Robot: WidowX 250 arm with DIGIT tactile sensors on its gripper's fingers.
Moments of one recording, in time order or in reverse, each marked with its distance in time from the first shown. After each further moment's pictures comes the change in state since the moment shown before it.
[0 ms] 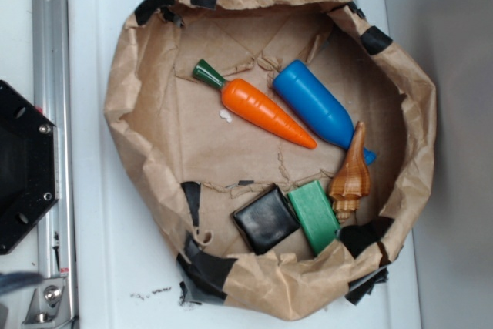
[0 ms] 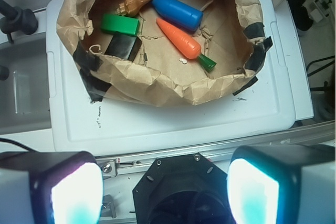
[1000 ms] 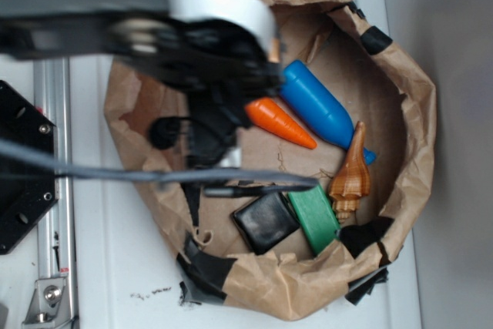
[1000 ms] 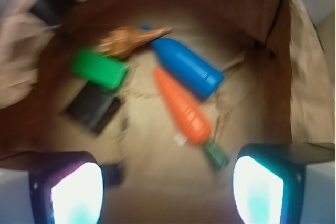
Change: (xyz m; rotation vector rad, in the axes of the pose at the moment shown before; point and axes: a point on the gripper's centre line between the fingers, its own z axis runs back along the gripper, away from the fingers) arm 0.113 0.027 -0.140 0.016 -0.028 -0.197
